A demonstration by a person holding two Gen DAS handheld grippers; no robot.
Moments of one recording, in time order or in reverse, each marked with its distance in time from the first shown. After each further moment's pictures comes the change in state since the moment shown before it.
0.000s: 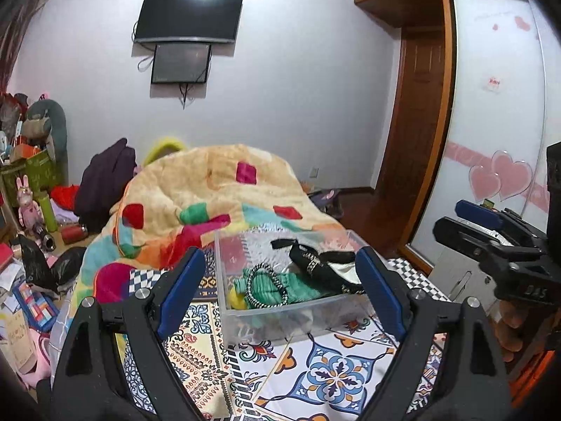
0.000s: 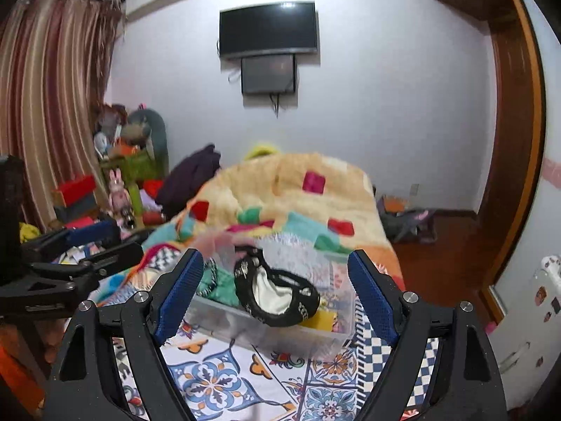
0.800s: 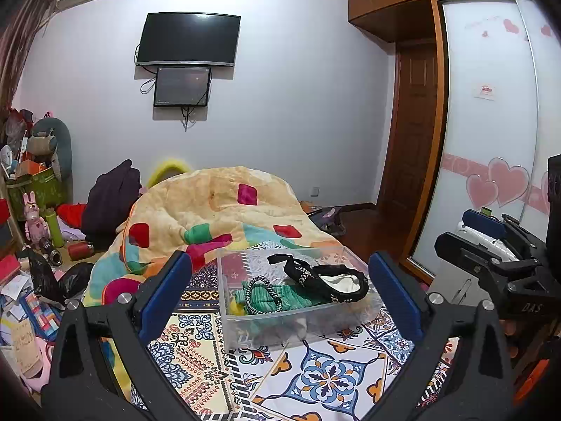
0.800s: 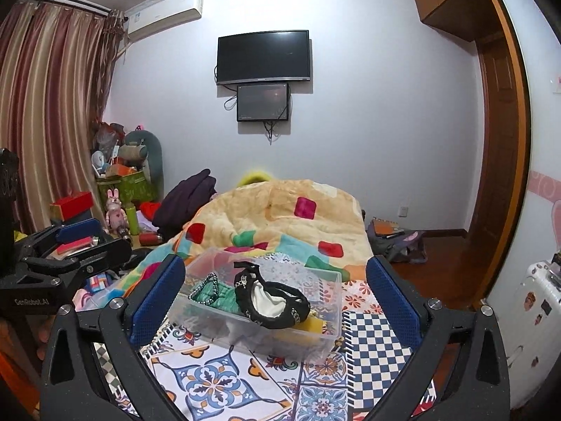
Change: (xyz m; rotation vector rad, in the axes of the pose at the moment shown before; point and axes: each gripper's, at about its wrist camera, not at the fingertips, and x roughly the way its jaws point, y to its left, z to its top) left arm -0.029 -0.012 0.001 0.021 -0.081 0.014; right arm -0.019 0.005 -0.008 -0.006 -0.097 -0.041
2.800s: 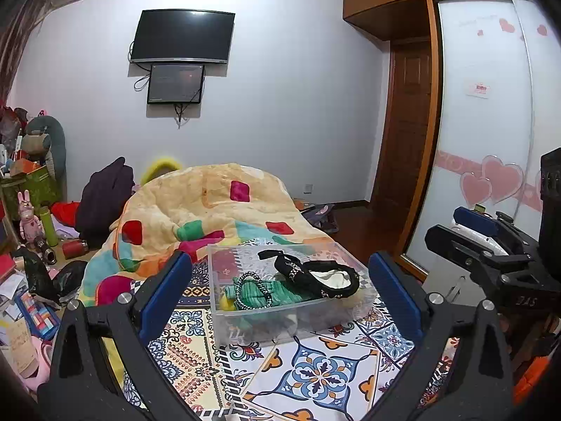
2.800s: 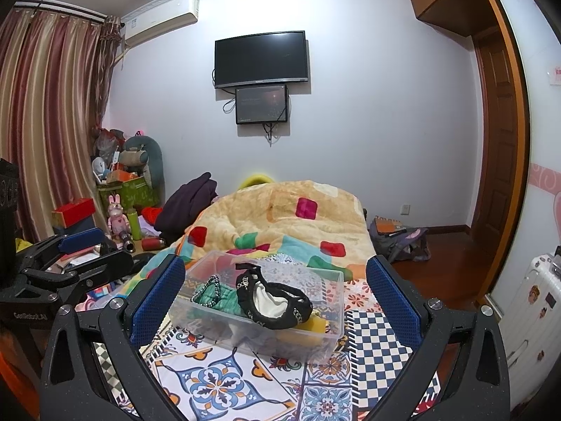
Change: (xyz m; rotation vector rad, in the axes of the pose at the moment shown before) left arm 0.000 -0.002 -0.002 0.001 0.012 -0.026; right arm -0.005 0.003 0.000 0.023 -0.005 0.003
